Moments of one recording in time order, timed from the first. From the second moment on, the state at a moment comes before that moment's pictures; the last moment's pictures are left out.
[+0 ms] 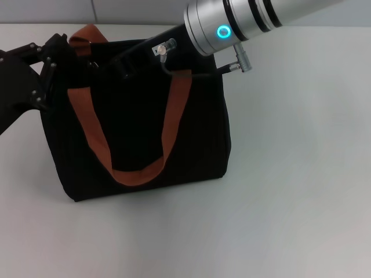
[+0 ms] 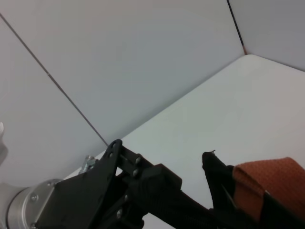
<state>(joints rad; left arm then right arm) -0.38 -2.07 0.41 0.35 1.56 1.78 -0.67 1.08 2.09 -1.44 -0.71 -1.80 -1.15 2.34</state>
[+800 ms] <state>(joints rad) -0.36 -2.07 0.40 0.35 1.55 1.78 -0.67 1.02 2.09 -1.48 -0.90 -2.01 -1.15 2.59</state>
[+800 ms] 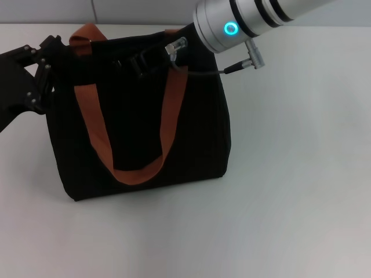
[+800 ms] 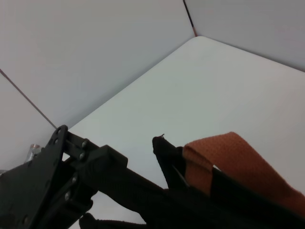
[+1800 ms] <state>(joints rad) -0.36 -2.06 0.39 0.35 1.54 1.77 -0.67 0.75 2.09 -1.47 -1.29 -2.21 -1.25 2.73</state>
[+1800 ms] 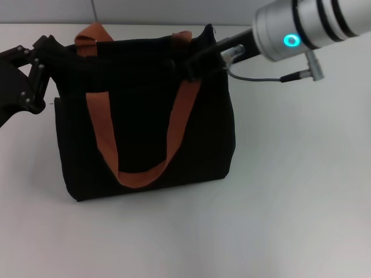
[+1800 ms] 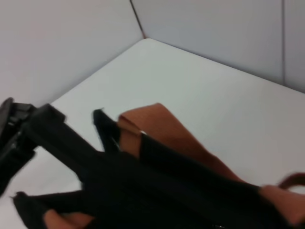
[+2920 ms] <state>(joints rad) -0.36 -2.06 0.39 0.33 1.53 1.77 -0.67 0.58 2.08 -1.23 -1.28 -1.87 -1.33 2.48</state>
